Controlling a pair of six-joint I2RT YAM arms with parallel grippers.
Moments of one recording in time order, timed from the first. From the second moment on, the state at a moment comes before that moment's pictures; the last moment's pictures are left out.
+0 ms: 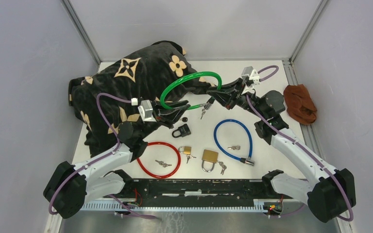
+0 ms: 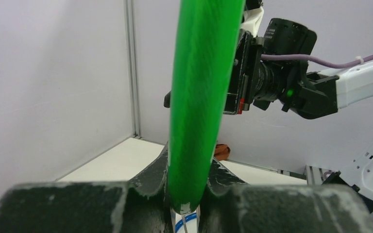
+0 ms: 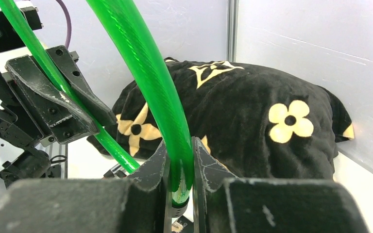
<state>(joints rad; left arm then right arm) -0.66 1.06 0.47 1.20 0.40 -0.27 0.44 1.09 0.79 0.63 -0.64 0.28</state>
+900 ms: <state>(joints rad) -0.67 1.04 0.48 1.09 0.40 -0.20 0.48 1.07 0.82 0.42 -0.53 0.07</state>
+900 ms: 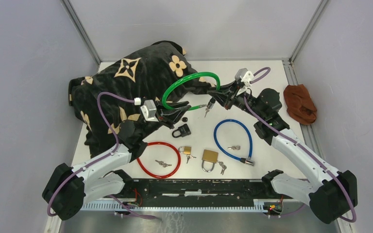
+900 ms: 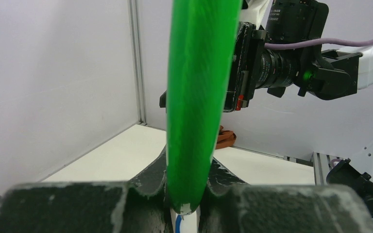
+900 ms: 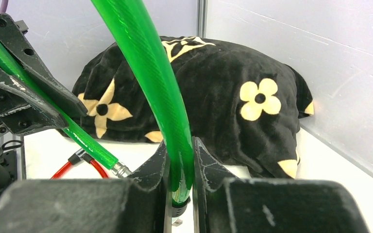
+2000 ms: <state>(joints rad) -0.73 1.10 0.48 1.25 0.29 -0.18 0.54 1.12 0.79 0.77 -0.48 0.37</state>
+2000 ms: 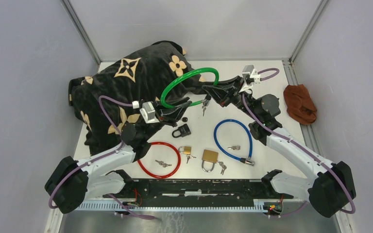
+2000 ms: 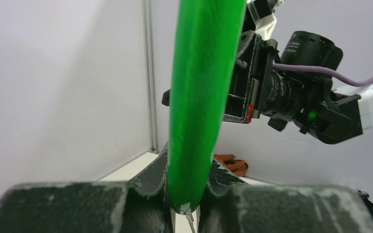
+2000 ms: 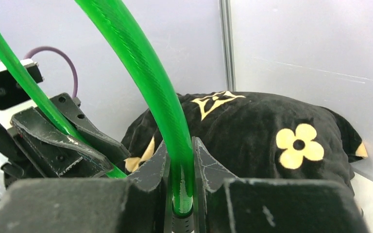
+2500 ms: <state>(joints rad) -0.84 1.20 0.50 1.43 0.12 -0.06 0.56 1.17 0.76 0.96 -0.33 0.49</state>
